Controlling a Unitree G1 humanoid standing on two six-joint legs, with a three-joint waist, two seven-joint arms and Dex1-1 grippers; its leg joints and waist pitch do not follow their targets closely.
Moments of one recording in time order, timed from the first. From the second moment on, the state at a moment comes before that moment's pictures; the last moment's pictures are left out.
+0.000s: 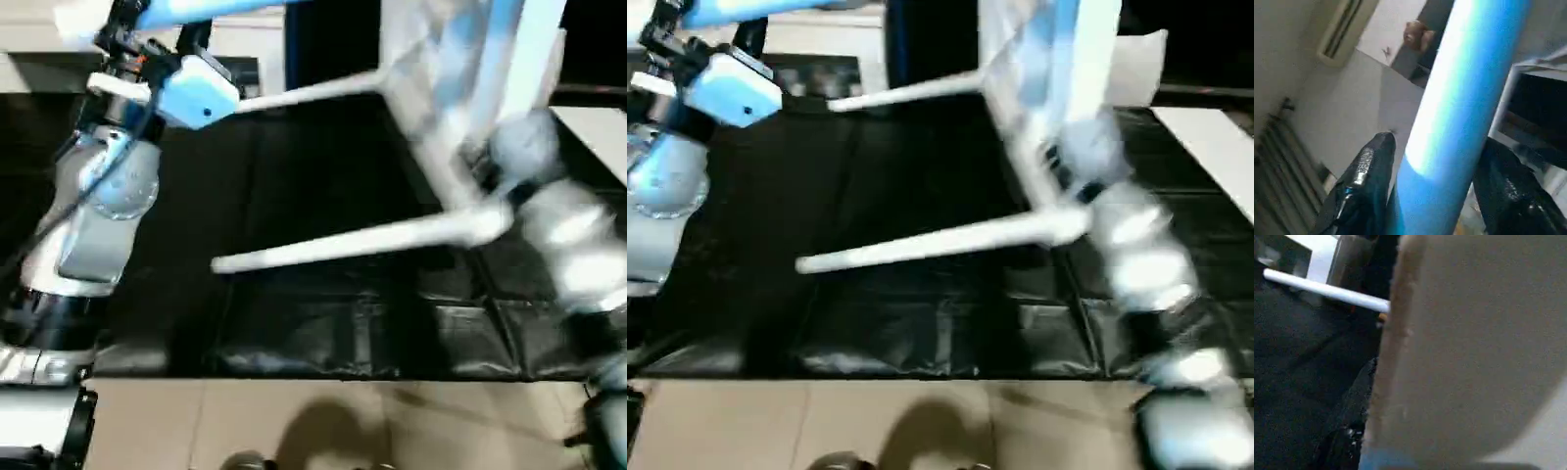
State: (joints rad) left arm -0.67 0.54 -0.05 -0.03 0.50 -0.05 -0.04; right arm -0.69 -0.56 0.04 0.39 0.00 0.19 0.29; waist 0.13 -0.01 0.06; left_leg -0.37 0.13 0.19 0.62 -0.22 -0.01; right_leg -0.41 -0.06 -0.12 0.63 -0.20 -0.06
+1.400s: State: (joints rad) left arm -0.34 0.43 0.19 -0.14 0.01 0.30 -0.37; right arm -0.91 -0.55 -0.29 0.32 0.47 -0.15 0.69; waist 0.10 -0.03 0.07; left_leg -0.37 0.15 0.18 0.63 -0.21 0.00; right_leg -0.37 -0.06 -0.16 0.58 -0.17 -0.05
